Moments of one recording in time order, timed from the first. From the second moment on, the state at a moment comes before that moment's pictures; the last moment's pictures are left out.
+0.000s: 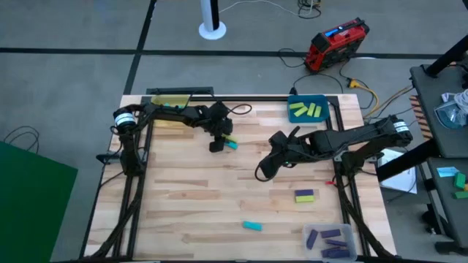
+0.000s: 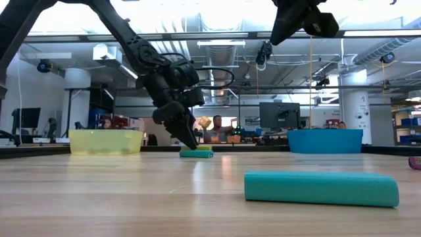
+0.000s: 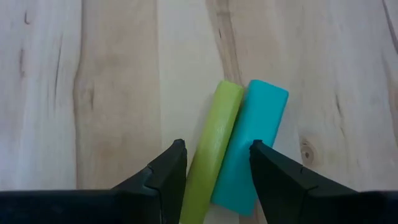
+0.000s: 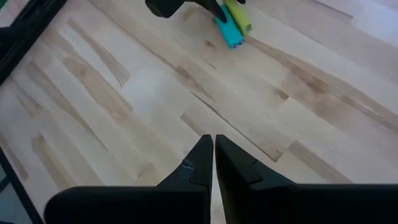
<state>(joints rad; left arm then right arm) 0.47 1.89 1.08 -0.23 0.29 0.46 0.19 1.45 1.31 -0.88 0.29 1.02</state>
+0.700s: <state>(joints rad) 0.47 1.89 1.08 -0.22 0.24 0.39 0.19 1.45 1.31 -0.88 0.29 1.01</state>
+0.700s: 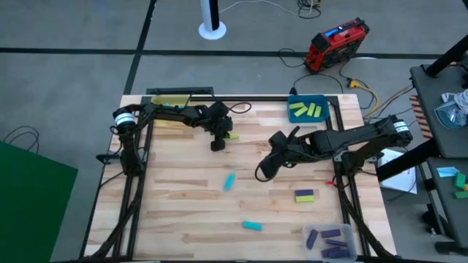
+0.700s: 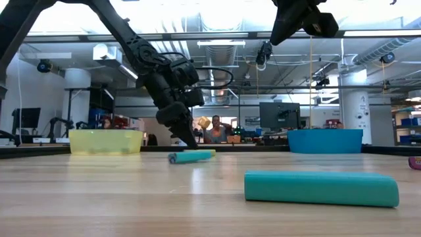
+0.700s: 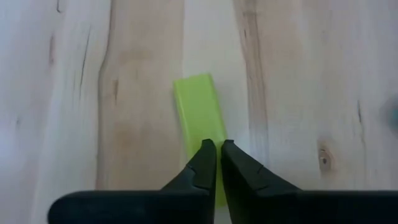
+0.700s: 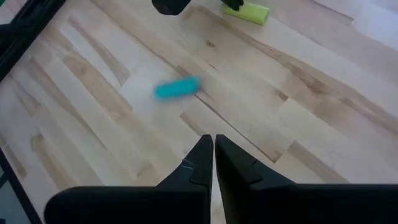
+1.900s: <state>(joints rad) 0.46 1.97 1.09 -0.20 0.21 0.28 0.19 1.45 1.31 -0.88 0.28 0.94</state>
